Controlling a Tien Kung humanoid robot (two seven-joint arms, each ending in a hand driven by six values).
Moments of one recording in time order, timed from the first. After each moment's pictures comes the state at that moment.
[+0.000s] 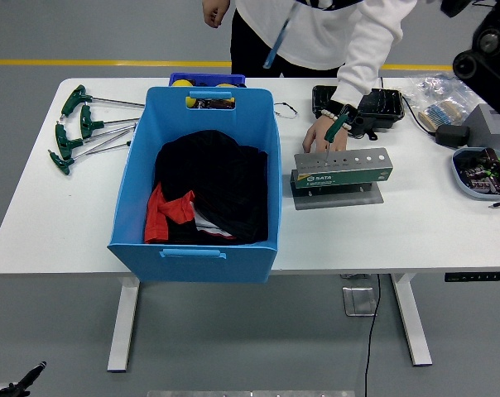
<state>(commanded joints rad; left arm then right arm) -0.17 0.10 -1.43 -0.18 1.27 0.19 0.12 1.35 -0.38 0.48 1.14 -1.70 -0.15 0.11</state>
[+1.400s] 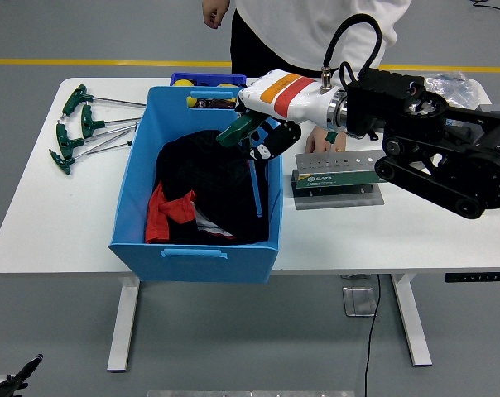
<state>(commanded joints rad) -0.19 0.09 -1.58 -0.18 1.42 0.20 0.12 1.28 -0.27 0.19 1.11 -1.63 0.00 0.07</state>
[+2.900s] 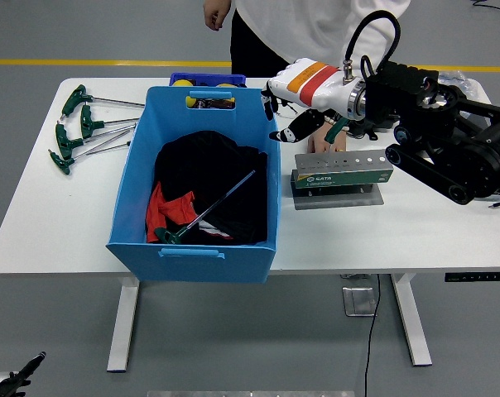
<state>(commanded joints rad) -0.20 0.09 -1.56 -0.18 1.42 0.20 0.12 1.26 -0.19 0.16 0.80 -1.75 -0.11 0.24</state>
